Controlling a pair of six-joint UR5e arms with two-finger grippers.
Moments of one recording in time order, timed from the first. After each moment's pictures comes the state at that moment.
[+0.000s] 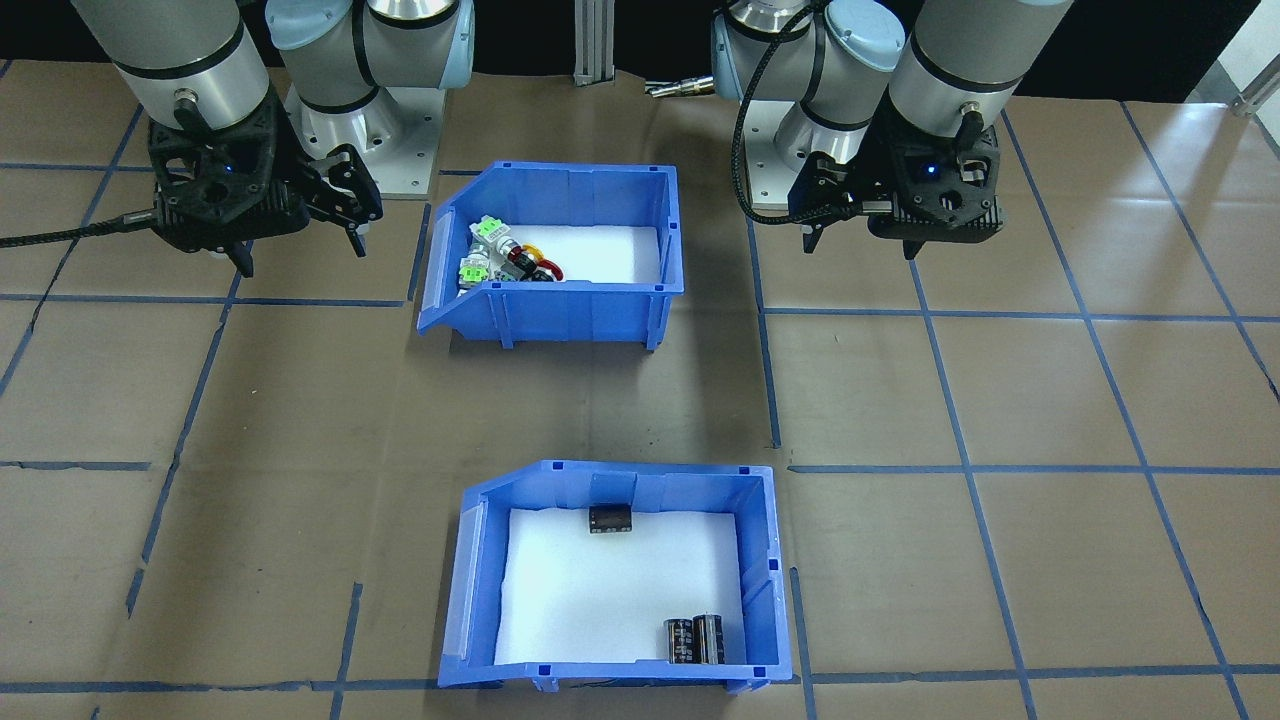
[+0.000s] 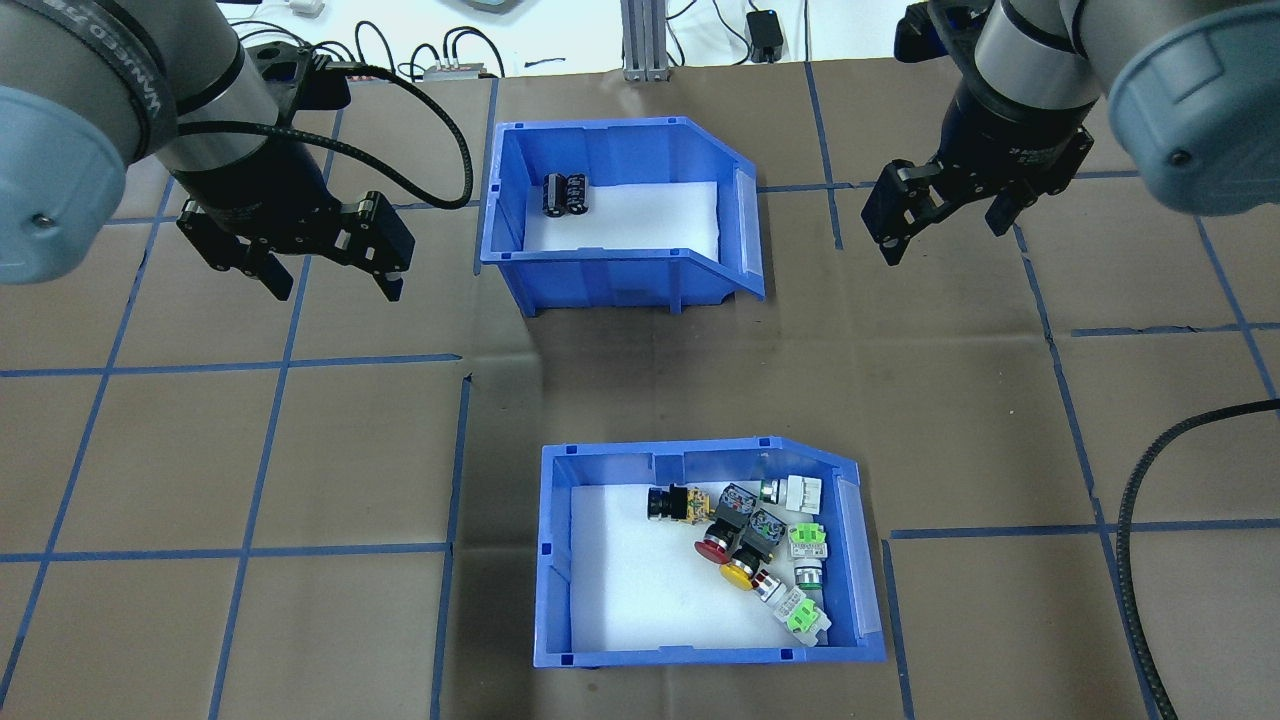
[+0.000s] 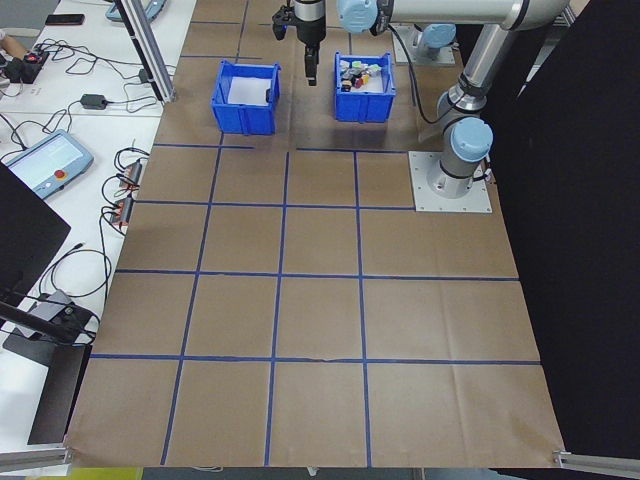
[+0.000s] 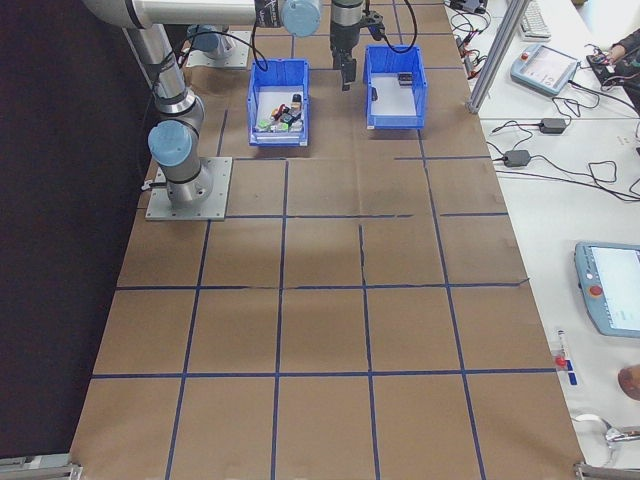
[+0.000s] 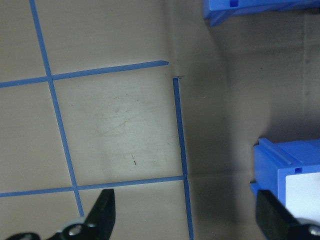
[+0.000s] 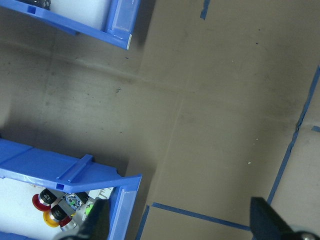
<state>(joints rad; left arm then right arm) -1.57 -1.54 -1.63 -1.61 1.58 0.01 1.58 -1.57 1.60 -1.59 -1.57 -0.31</state>
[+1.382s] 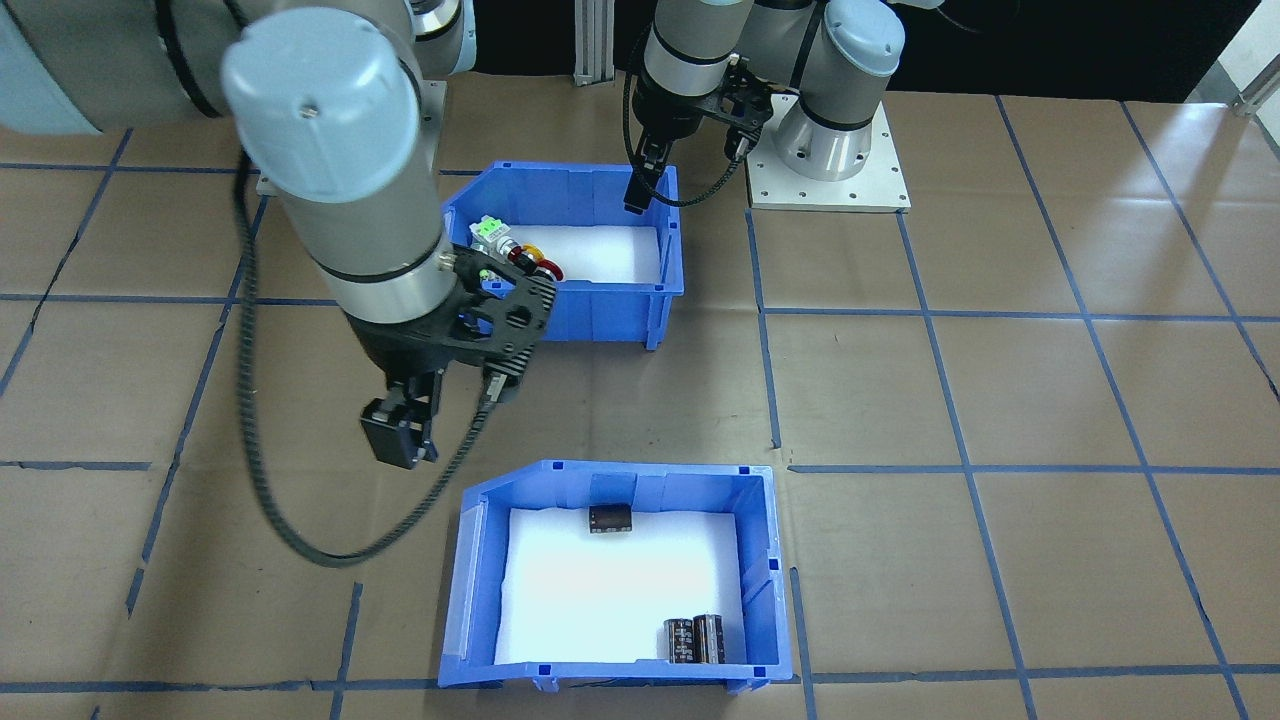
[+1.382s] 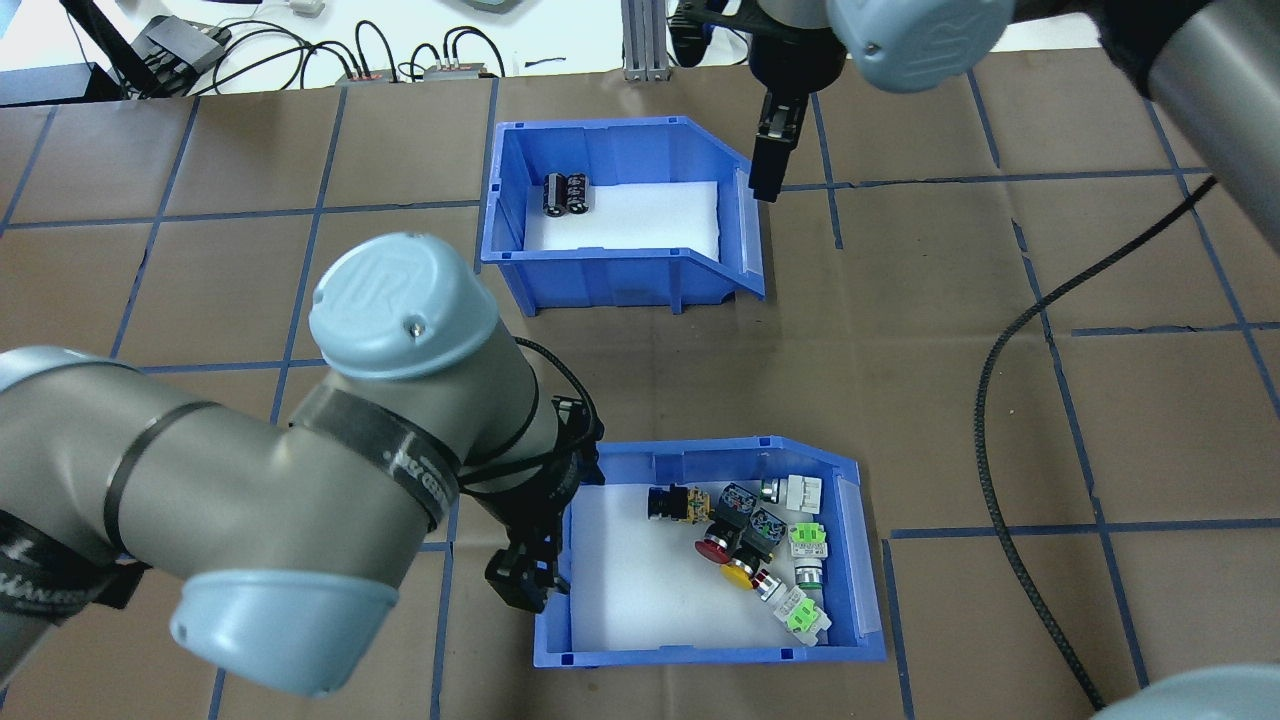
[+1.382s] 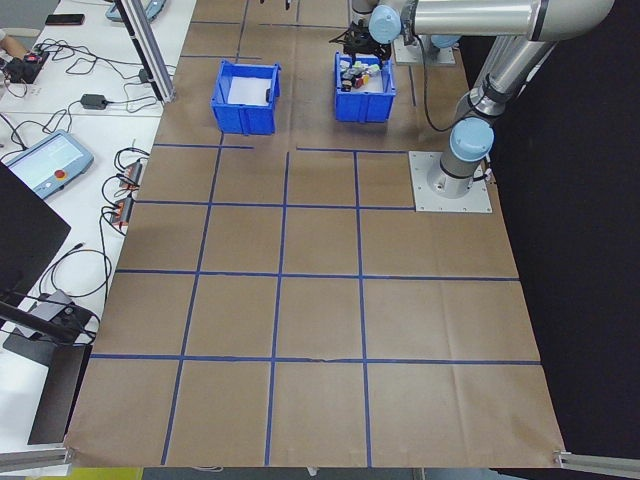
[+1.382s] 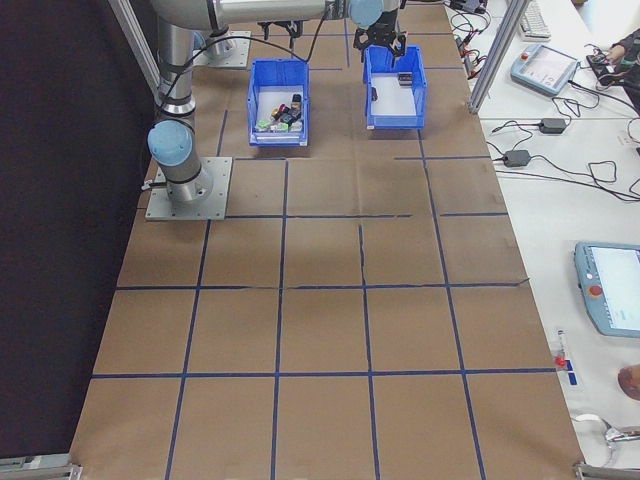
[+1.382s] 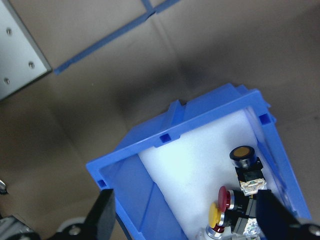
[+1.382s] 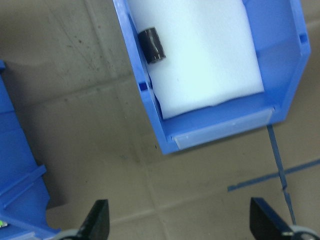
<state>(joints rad) -1.98 -1.39 -2.06 -1.31 1.39 -1.74 1.81 -1.19 1.26 -1.66 -1.57 -1.06</state>
